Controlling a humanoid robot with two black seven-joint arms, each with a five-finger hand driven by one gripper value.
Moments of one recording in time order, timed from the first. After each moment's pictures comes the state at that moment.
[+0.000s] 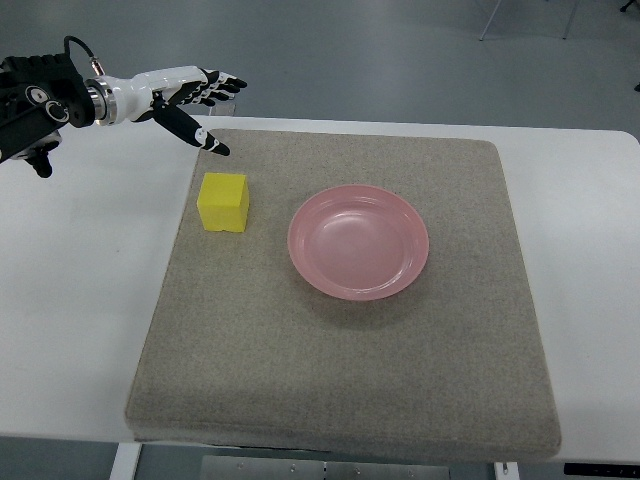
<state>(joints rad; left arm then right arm) -1.25 0.56 -0.08 -0.76 0.78 -0.38 -0.23 0.03 0.00 -0.10 0.16 -0.07 -0.08 0.01</state>
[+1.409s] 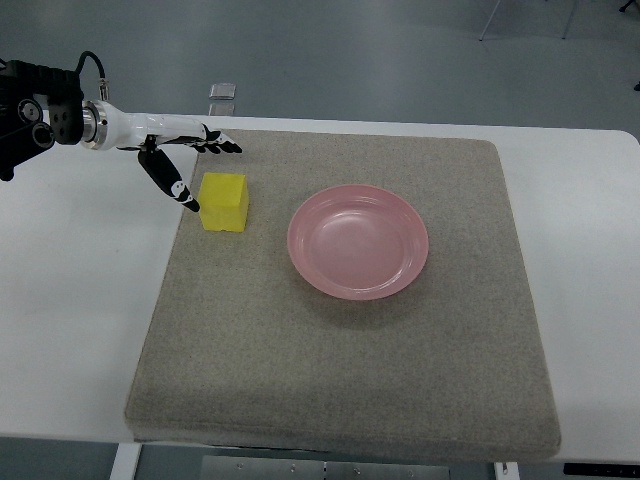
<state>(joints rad) -1.28 0.64 0.00 -0.93 1.08 -0.45 -0.24 0.03 0.00 -0.10 0.16 -0.07 -0.08 0.01</state>
